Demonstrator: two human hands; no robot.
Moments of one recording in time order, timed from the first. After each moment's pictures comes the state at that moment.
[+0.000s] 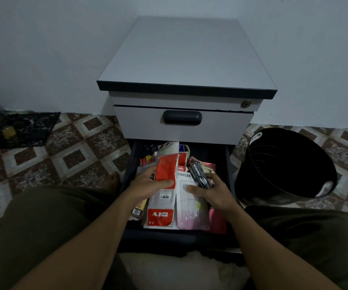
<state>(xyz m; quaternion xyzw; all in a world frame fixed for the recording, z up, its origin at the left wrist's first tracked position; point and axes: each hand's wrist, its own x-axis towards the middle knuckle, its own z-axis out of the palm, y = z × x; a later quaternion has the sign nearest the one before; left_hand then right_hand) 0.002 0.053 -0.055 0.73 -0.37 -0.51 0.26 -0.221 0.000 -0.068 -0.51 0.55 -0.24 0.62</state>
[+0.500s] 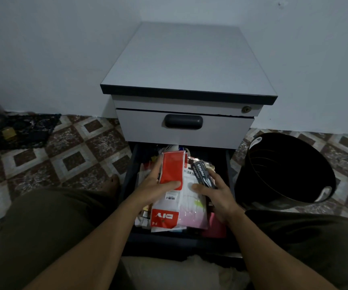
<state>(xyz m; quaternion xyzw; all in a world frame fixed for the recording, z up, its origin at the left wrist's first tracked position) -0.013 0.058 -0.036 0.69 -0.43 -0.50 0.29 -0.218 0.004 -0.062 -0.40 0.46 -0.35 0.71</state>
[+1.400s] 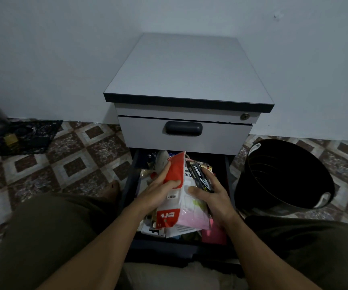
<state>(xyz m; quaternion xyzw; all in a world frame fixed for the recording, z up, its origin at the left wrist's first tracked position) -0.019 0.053 -0.042 0.67 -0.41 -0.54 0.32 -0.207 0.018 -0.031 -0.43 0.40 -0.37 0.72</state>
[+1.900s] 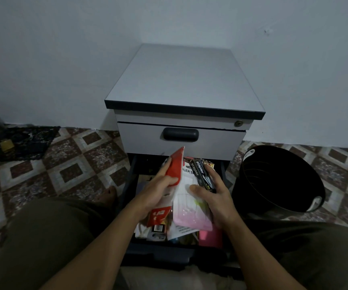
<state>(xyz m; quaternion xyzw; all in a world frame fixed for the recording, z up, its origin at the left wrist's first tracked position) -0.024 0.053 -0.018 0.58 -0.41 -0.57 0.40 -0.209 0.024 -0.009 -0.45 0.39 -0.42 0.68</state>
